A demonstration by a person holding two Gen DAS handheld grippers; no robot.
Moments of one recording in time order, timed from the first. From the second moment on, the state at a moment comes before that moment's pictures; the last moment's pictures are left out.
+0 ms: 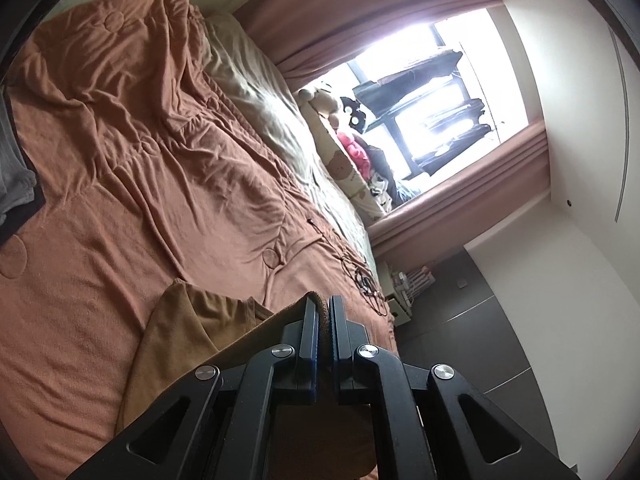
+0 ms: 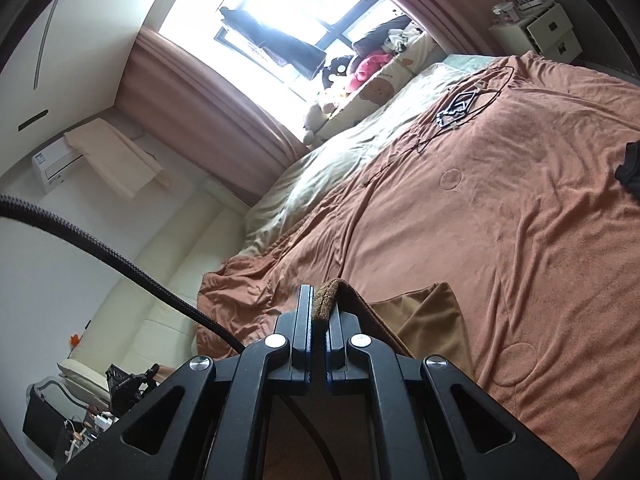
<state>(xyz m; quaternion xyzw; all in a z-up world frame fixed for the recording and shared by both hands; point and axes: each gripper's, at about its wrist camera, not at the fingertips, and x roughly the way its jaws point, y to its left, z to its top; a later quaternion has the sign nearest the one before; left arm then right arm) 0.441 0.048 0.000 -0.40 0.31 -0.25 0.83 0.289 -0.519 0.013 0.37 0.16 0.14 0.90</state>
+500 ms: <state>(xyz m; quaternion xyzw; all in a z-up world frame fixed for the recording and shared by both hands) 0.522 0.037 -0.101 -0.39 0.39 -0.17 0.81 0.387 -0.517 -0.030 0.38 0.24 0.10 0.89</state>
